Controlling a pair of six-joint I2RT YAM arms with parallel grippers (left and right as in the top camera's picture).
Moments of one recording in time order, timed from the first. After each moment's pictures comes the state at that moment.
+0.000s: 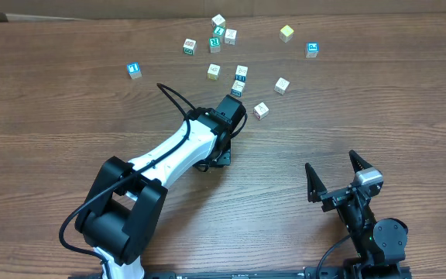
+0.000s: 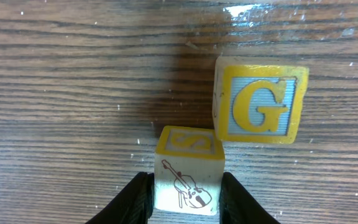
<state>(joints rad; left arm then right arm) -0.59 1.90 1.27 -0.88 -0.14 -0.58 0.10 0.01 0.02 -0.02 -0.20 0.07</state>
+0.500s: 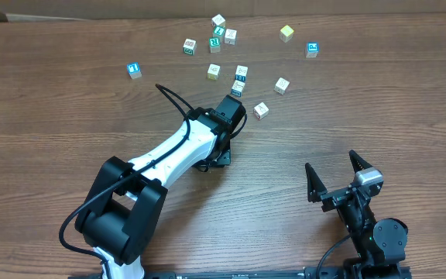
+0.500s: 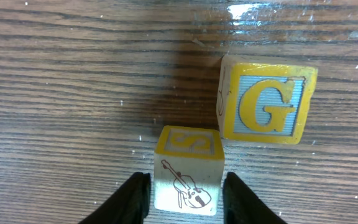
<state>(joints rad) -0.59 1.90 1.27 -0.89 -0.14 -0.61 0.10 0.01 0.02 -0.02 -0.20 0.07</state>
